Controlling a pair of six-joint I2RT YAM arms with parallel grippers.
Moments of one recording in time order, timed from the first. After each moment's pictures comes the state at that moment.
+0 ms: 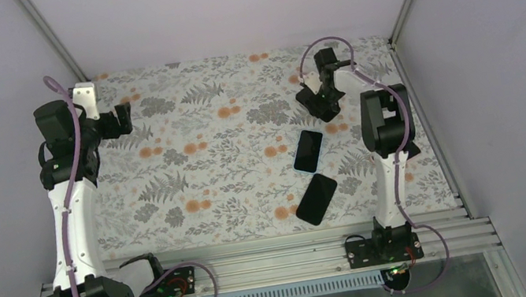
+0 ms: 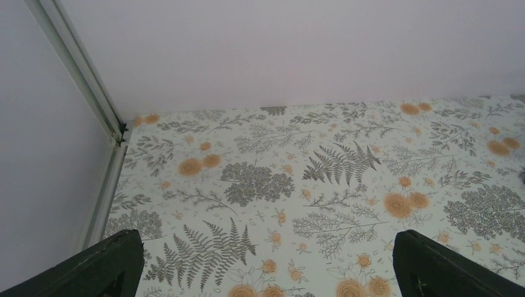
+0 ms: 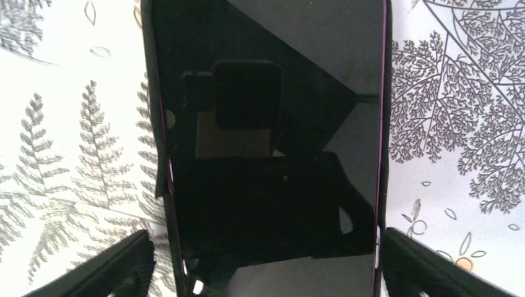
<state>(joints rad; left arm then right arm) 0.23 1.10 1.11 -0.44 0.32 0.10 0.14 2.20 1.69 -0.73 0.00 -0.47</state>
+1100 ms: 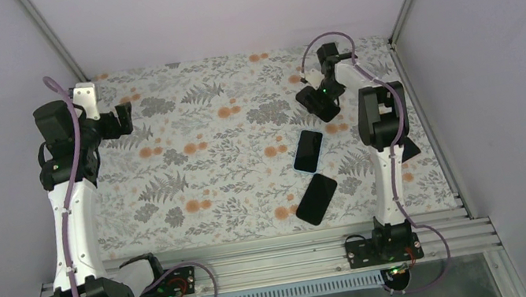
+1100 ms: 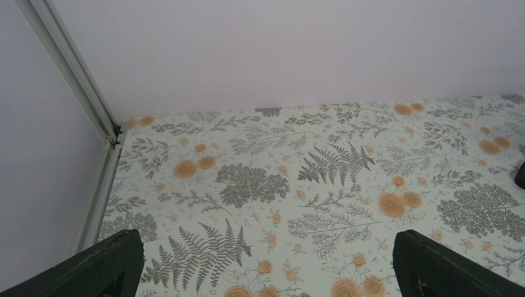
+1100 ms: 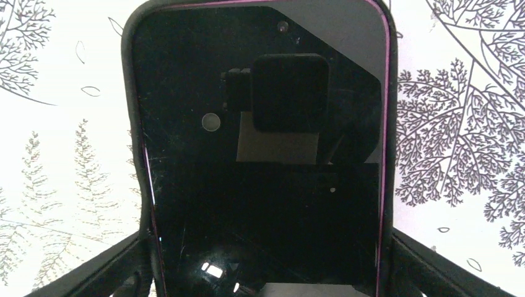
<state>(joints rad) 0.23 1.09 1.11 -0.44 0.34 0.10 0.10 2.32 1.87 -0.87 -0.12 -0.48</state>
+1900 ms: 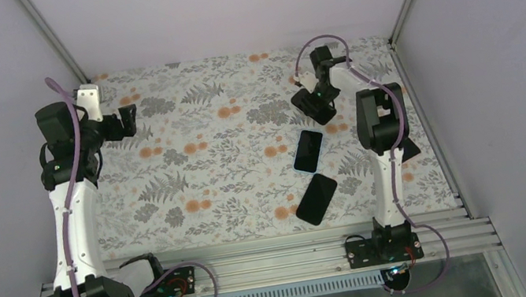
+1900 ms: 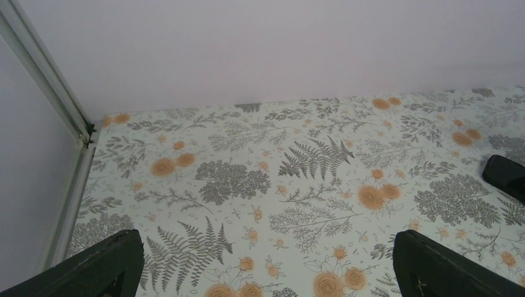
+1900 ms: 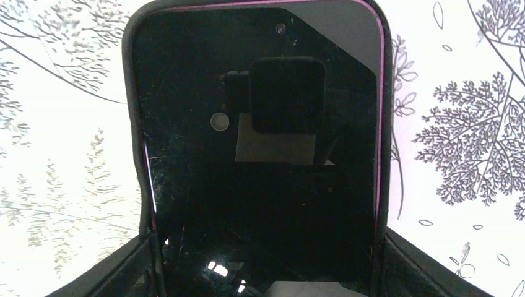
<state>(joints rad) 0.23 1.09 1.10 -0.44 0.40 0.10 0.14 2.27 1.80 -0.82 -0.08 -0.47</state>
